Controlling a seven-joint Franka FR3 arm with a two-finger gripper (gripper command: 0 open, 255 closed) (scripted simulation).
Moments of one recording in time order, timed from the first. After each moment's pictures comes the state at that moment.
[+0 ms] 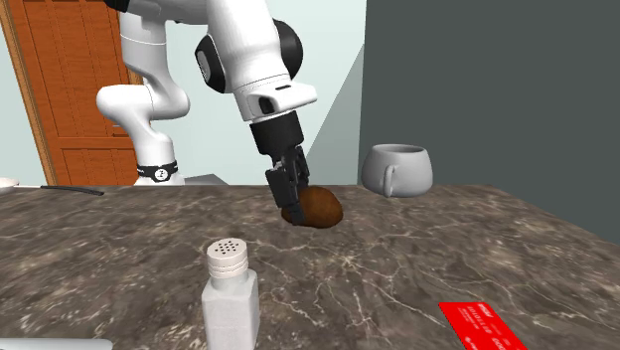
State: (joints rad) arm 0.14 0.40 0.02 -1.87 0.32 2.44 -0.84
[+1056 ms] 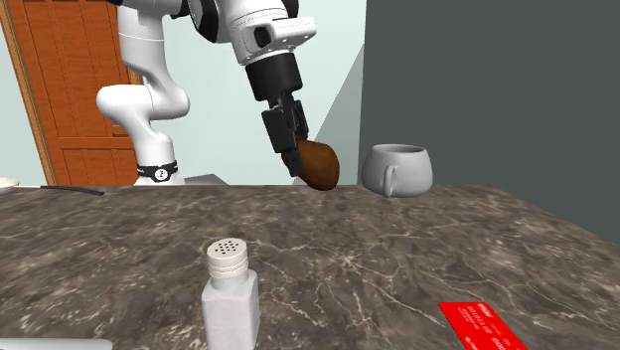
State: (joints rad) arm 0.14 0.29 0.00 -1.81 0.28 2.28 -0.79
